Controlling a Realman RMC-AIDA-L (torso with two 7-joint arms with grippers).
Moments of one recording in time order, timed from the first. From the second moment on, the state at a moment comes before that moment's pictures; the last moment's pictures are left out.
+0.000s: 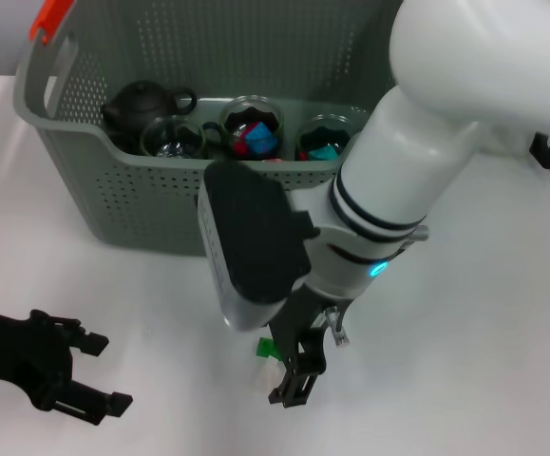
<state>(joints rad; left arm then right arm) -0.34 -2.15 0.79 1.28 2.49 1.84 -1.77 1.08 2.11 -1.96 -0.93 -2.18 -1.33 2.06</state>
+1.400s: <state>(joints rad) -0.35 -2.15 0.76 1.20 2.32 1.82 -1.72 1.07 2.12 -2.11 -0.93 -2.20 -1.23 1.90</state>
